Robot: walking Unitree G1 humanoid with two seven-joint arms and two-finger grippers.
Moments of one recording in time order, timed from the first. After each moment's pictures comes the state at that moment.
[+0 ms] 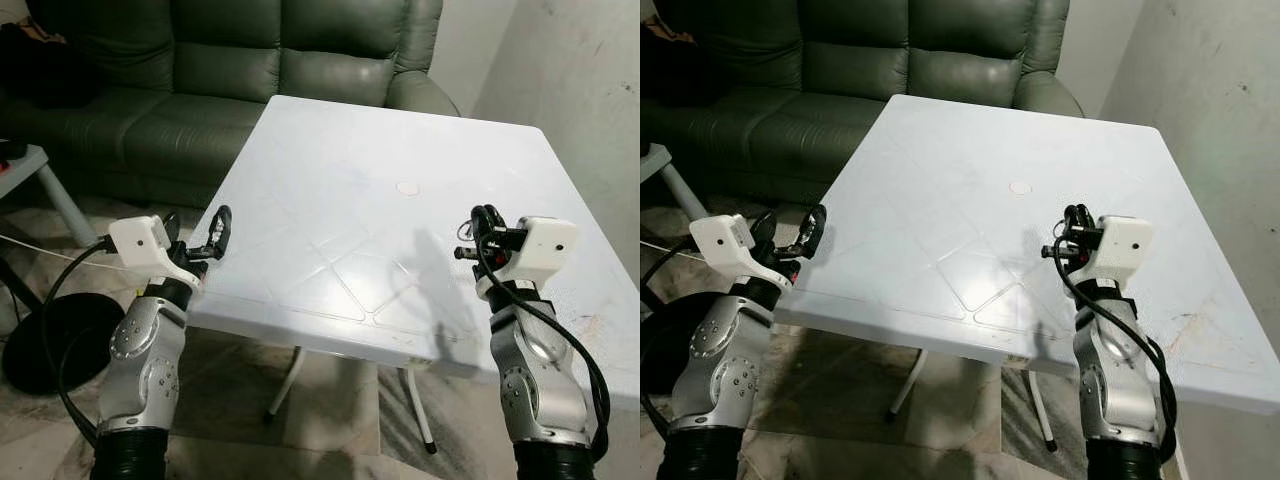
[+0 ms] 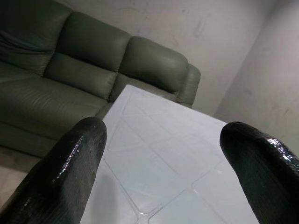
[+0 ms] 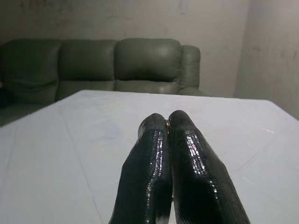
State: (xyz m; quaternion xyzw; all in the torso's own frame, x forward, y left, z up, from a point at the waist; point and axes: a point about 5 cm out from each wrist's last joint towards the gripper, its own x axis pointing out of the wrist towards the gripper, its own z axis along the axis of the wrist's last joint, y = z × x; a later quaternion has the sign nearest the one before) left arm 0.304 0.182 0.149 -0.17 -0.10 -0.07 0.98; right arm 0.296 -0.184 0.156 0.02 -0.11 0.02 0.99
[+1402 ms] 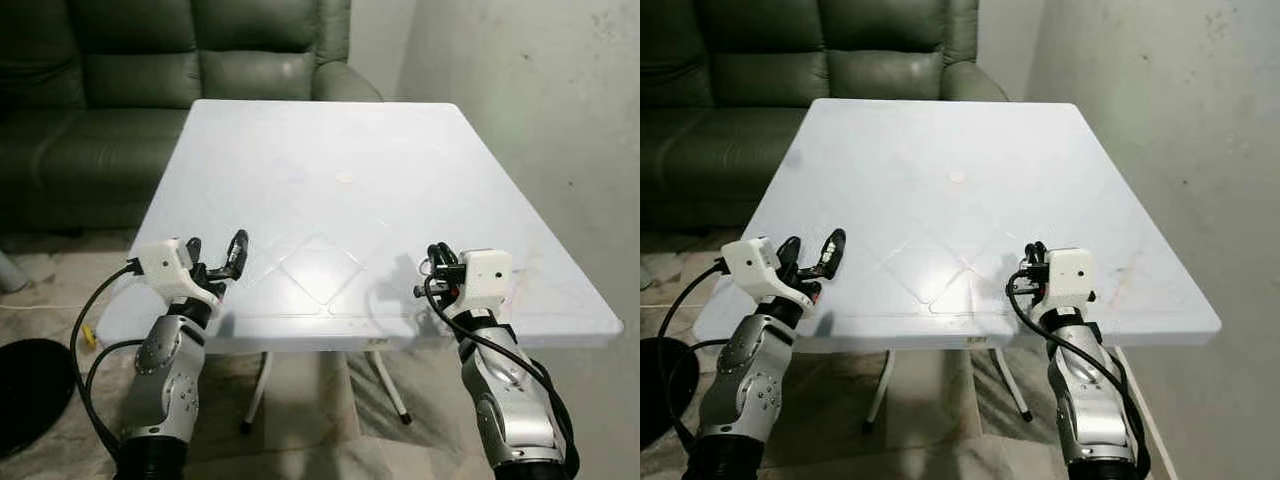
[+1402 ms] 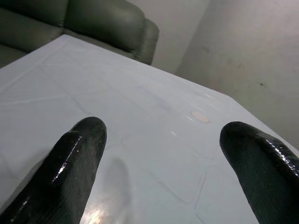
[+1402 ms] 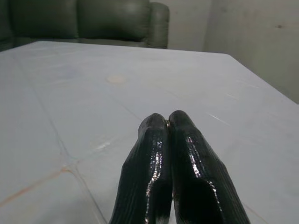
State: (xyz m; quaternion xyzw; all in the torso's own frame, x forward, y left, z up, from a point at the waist) left arm 0.307 0.170 0.119 -0.18 -0.05 -0.07 0.98; right arm 0.295 -0.161 0.115 0.00 -0.03 0.05 1.00
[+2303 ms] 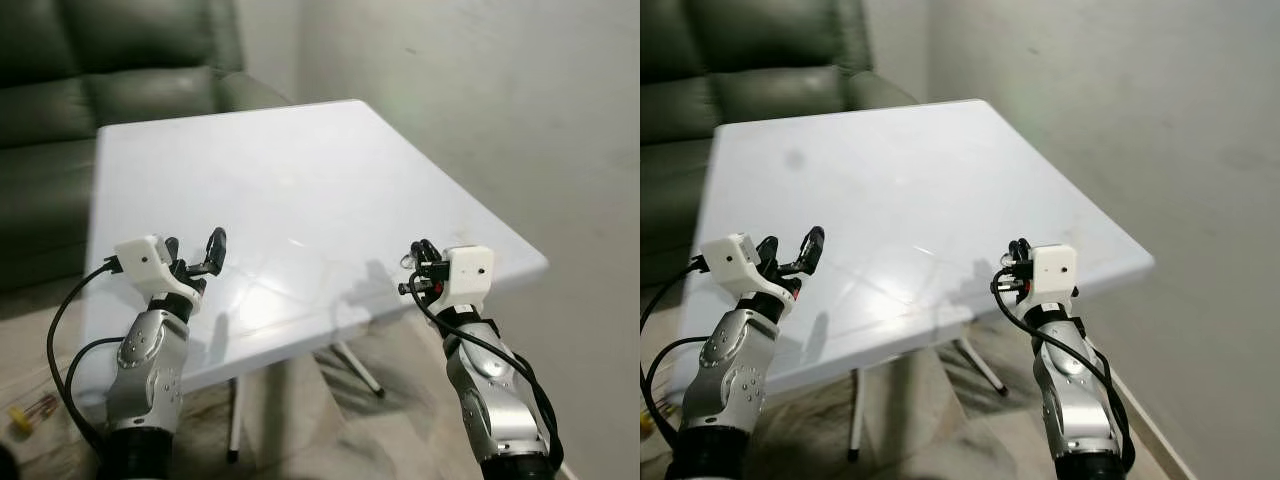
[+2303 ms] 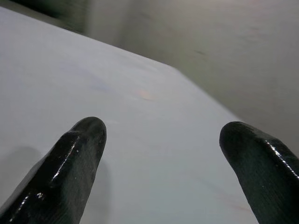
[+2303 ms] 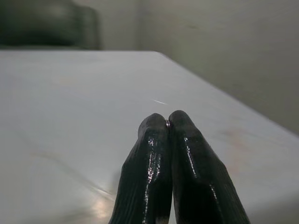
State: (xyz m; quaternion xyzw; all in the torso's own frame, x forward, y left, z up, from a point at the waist) left arm 0.315 0.169 0.118 -0.19 -0.03 -0.05 0.98; right arm 0.298 -0.157 0.114 0.00 -0.03 0.06 1.00
